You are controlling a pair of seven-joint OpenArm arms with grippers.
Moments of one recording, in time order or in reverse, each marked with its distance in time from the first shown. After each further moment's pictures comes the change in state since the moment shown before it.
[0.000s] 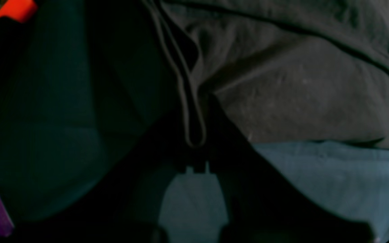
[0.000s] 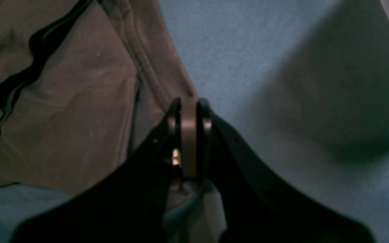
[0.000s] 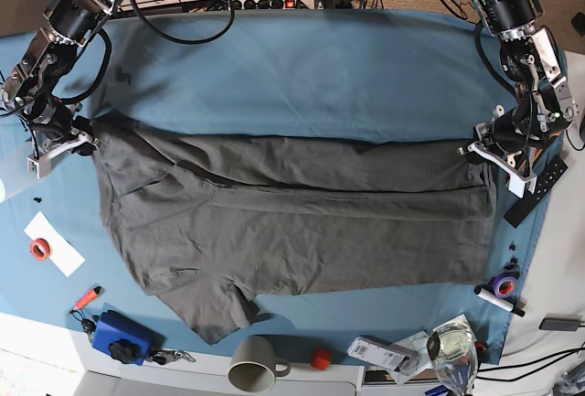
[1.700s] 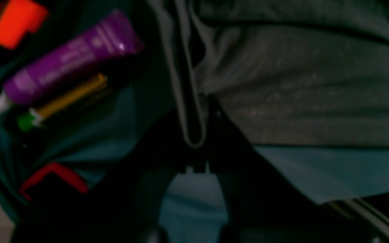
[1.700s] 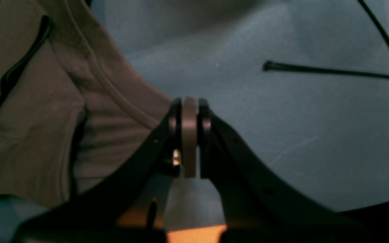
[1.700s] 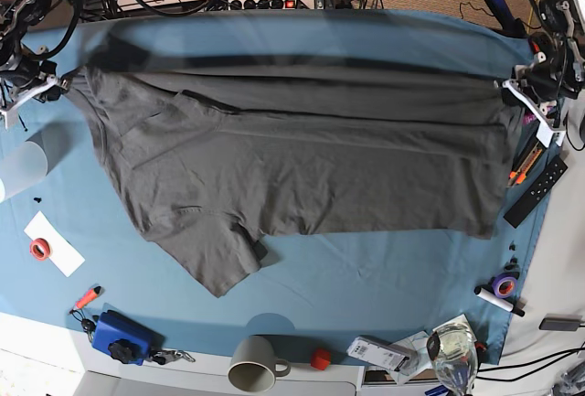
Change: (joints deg) left arm 17.2 -11.4 -1.7 10.7 -6.8 -3.0 6.0; right arm -17.2 2.6 12.3 18.1 8.7 1.6 -13.9
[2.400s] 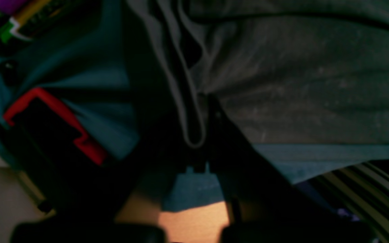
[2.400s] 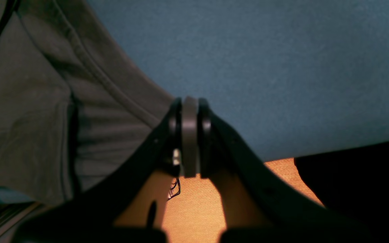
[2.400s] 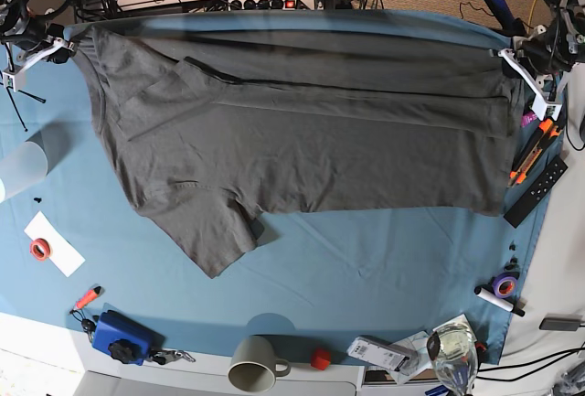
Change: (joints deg) left arm 8.7 1.2 -0.8 7.4 2.0 0.6 0.2; right arm -11.1 -0.1 0.1 0.0 5.1 0.1 3.7
